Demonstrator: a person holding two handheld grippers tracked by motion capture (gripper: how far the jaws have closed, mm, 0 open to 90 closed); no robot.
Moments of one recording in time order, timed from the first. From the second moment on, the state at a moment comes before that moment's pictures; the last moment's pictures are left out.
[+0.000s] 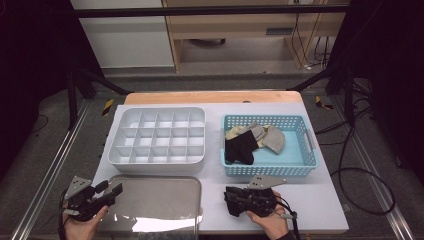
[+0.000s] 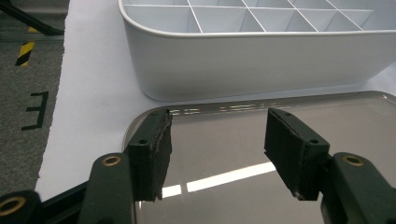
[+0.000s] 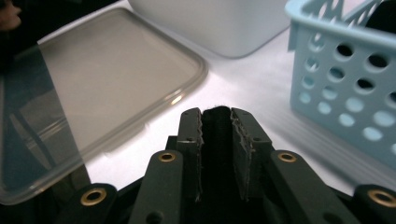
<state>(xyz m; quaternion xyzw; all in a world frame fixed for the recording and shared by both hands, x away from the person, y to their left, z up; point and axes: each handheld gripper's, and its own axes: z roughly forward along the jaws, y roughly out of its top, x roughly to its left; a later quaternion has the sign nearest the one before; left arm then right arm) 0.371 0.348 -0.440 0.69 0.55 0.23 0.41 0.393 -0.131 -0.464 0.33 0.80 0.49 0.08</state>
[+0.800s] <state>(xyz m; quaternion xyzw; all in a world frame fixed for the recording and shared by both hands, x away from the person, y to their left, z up) 0.372 0.348 -0.441 0.69 0.56 0.23 0.40 0.392 -0.151 -0.441 0.33 0.77 0.54 0.11</state>
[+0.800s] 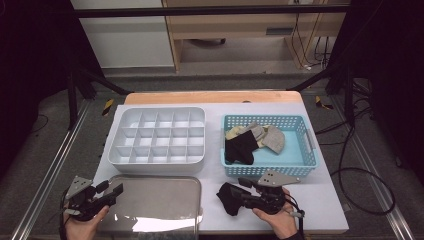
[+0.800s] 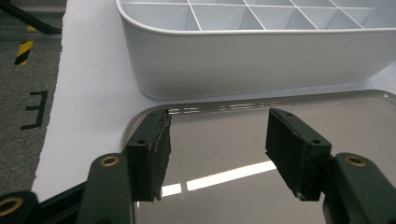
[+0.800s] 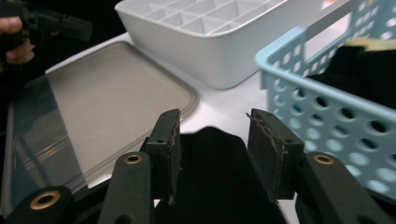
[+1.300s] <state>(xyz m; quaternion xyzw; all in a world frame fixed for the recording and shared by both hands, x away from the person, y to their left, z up) 0.372 0.350 -0.440 0.69 0.56 0.23 0.41 0.429 -0.181 -0.411 0.37 0.73 0.54 0.17</state>
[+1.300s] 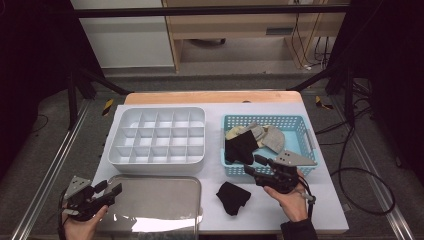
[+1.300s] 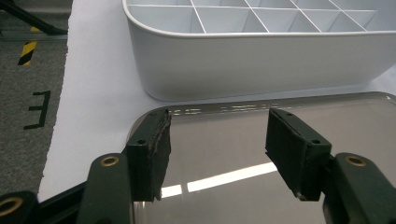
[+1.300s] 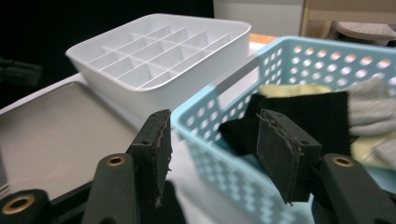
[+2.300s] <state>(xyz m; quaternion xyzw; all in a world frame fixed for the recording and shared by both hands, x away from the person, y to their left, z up) 0.374 0.349 -0.442 0.69 0.56 0.23 0.40 0.524 -0.185 -0.372 0.40 0.71 0.52 0.25</state>
